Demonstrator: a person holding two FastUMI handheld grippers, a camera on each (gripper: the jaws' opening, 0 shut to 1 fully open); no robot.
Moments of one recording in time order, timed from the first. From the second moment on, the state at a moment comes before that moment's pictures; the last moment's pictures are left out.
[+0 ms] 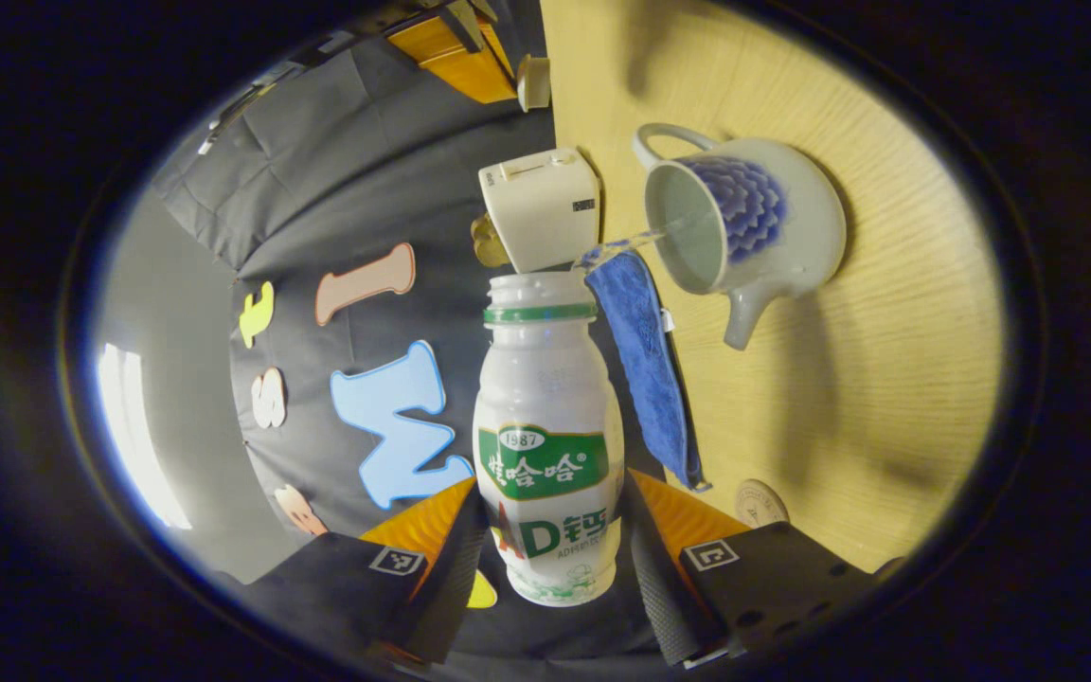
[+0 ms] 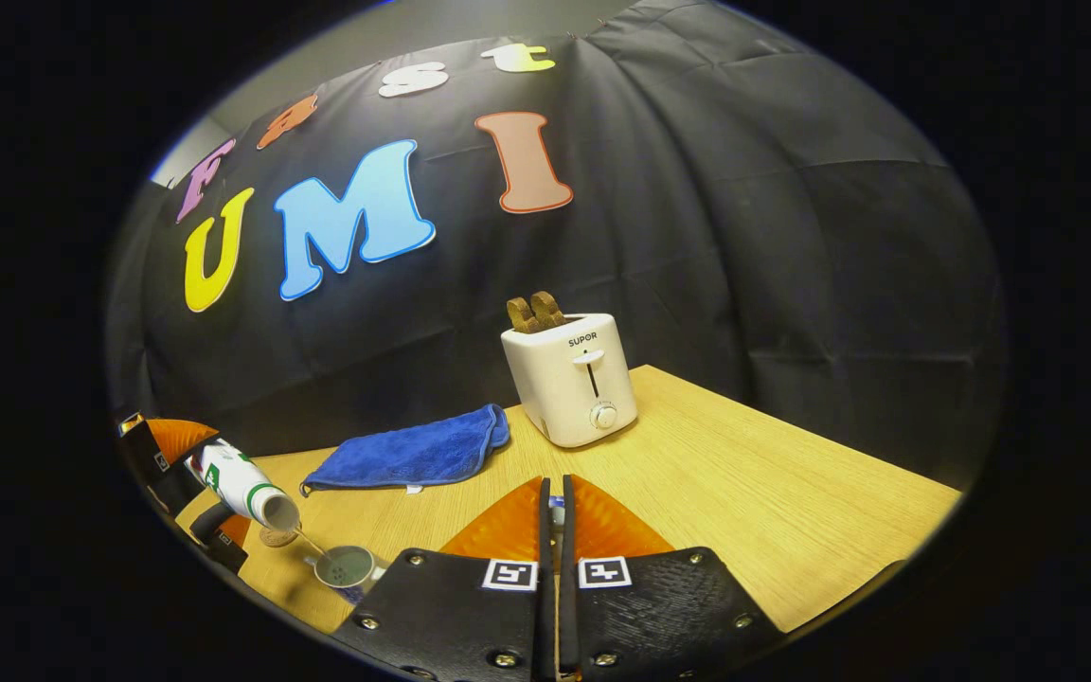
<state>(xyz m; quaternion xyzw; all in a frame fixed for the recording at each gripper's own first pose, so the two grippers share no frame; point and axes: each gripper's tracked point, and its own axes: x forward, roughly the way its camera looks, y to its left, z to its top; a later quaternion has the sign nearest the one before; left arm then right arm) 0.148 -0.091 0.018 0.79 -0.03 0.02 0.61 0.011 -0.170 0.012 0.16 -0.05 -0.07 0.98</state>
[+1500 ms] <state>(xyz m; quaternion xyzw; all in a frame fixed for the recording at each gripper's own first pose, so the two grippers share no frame) 0.146 -0.099 0.022 0.84 -0.05 0.01 0.54 0.011 -0.171 0.012 0.16 -0.05 -0.06 0.98</state>
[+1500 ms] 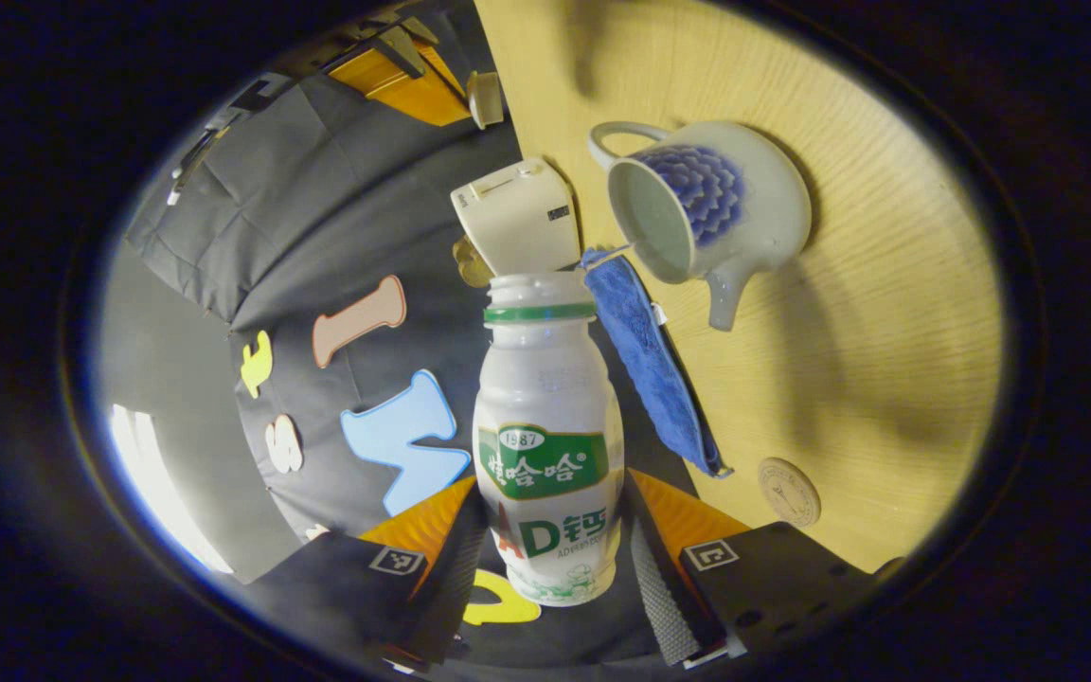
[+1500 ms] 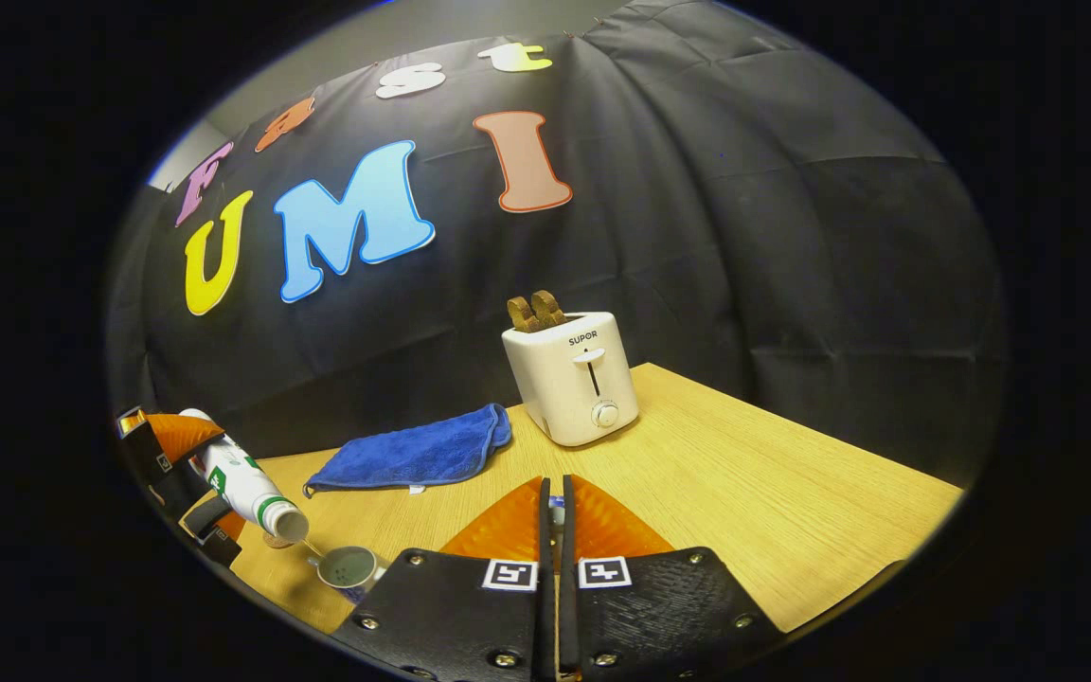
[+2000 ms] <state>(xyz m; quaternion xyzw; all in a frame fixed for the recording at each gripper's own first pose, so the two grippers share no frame) 0.142 -0.107 0.023 0.86 -0.06 -0.01 0.51 0.010 -0.171 0.013 0.17 -0.05 -0.06 0.98</state>
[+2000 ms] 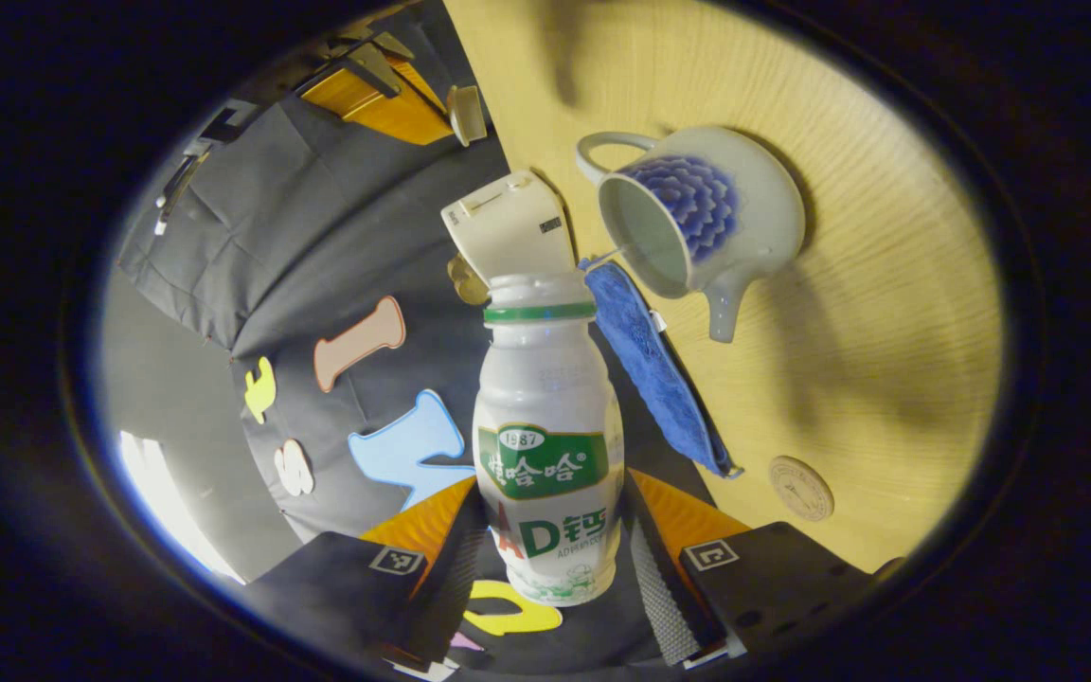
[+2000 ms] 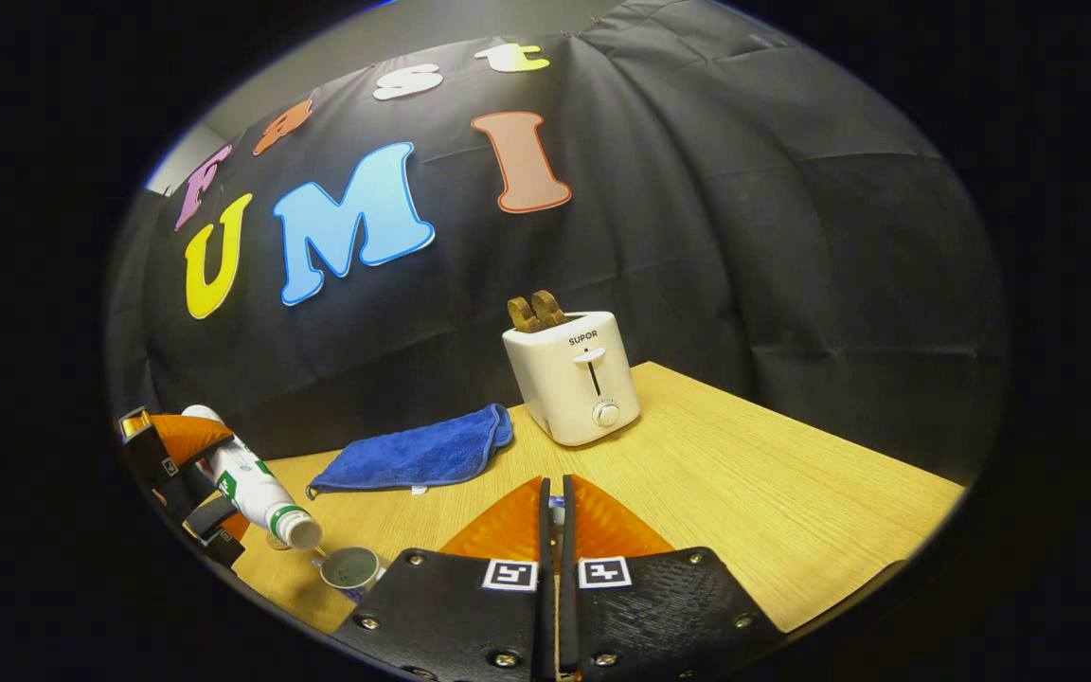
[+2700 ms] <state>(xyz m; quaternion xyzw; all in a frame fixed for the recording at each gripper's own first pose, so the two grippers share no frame) 0.142 -0.107 0.024 0.83 -0.06 -0.01 0.55 0.010 -0.169 0.012 0.17 -0.05 -0.05 0.98</state>
